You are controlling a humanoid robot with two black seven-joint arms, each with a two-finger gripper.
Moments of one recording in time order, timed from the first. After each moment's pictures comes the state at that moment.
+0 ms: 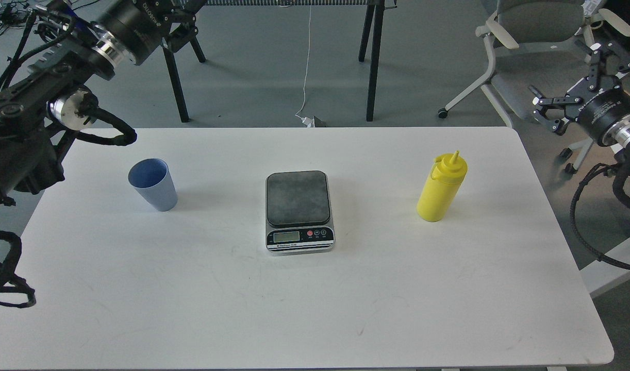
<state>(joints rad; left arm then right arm) -1.12 0.39 -0.55 -0.55 0.41 -0.49 -0.49 0.82 -0.65 0.62 0.68 0.31 0.49 0.05</state>
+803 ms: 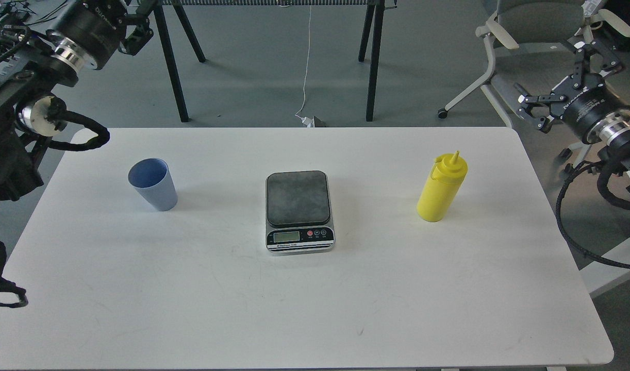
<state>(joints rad) -1.12 0.43 -0.54 -0.43 0.34 -0.49 -0.49 0.83 -0.60 0.62 0.67 0.31 0.49 0.05</state>
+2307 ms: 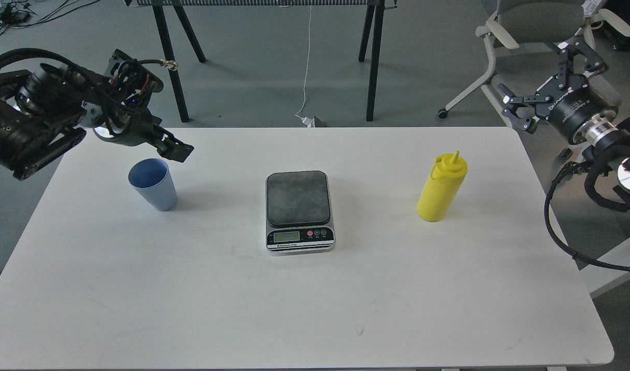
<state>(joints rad) -1.33 0.49 0.20 -0.64 1.87 -0.40 -0.49 0.82 -0.59 0.63 0.72 0.30 0.49 0.05</state>
